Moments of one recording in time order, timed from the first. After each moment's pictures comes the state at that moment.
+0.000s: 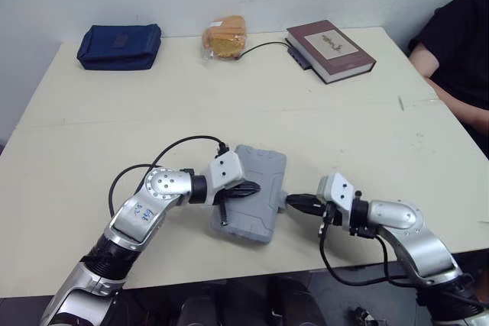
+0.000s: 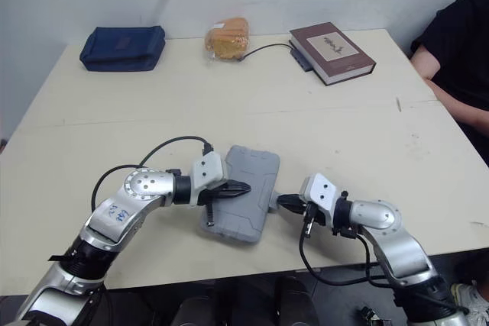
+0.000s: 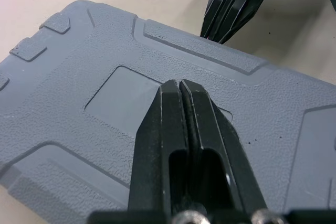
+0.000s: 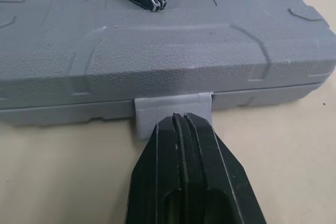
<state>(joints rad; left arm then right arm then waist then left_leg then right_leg) -0.45 0.55 -0.33 -0.26 -0.23 0.53 -0.80 -0.15 -0.62 0.13 -0.21 0.25 0.22 0.93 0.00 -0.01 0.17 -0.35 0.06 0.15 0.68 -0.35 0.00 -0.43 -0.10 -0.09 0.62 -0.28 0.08</state>
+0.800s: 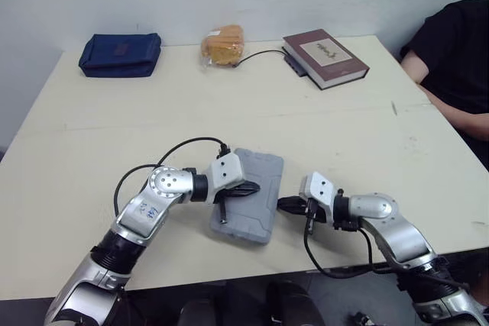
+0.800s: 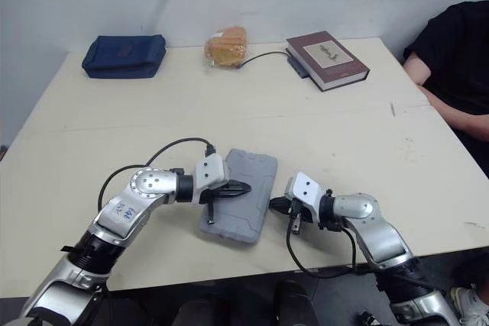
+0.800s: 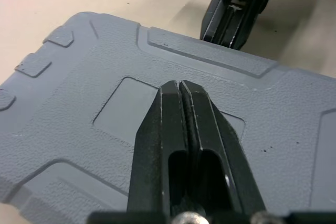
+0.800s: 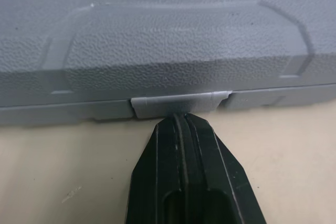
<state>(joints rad) -0.46 0.53 -0.35 -0.11 -0.19 0.40 -0.88 -0.27 -0.58 0.23 -0.07 0.18 0.27 1.00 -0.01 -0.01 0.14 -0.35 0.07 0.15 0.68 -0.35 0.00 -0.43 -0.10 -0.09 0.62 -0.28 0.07</state>
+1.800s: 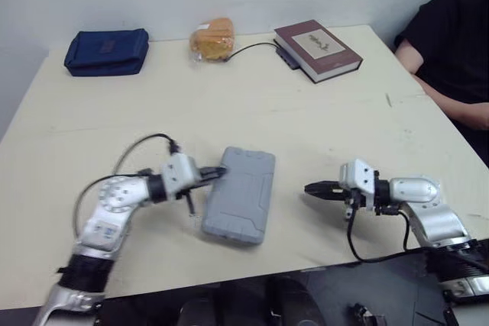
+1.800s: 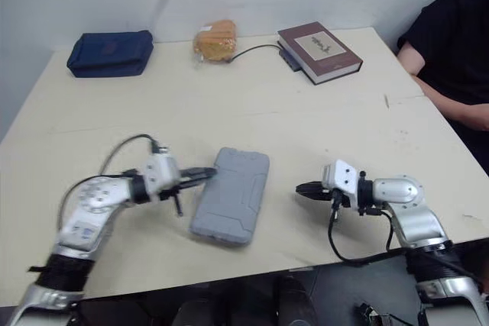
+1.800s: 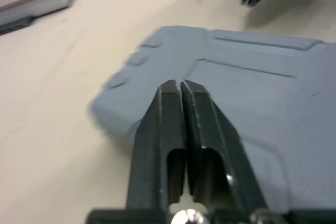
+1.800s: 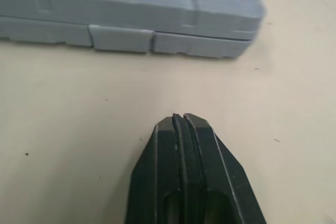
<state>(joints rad) -0.24 0.66 0.05 -0.15 -0.31 0.04 -0.88 -0.35 -0.75 0.03 0.18 0.31 -0.04 1.25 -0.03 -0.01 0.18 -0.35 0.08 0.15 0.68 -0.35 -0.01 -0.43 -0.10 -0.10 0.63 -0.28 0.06</state>
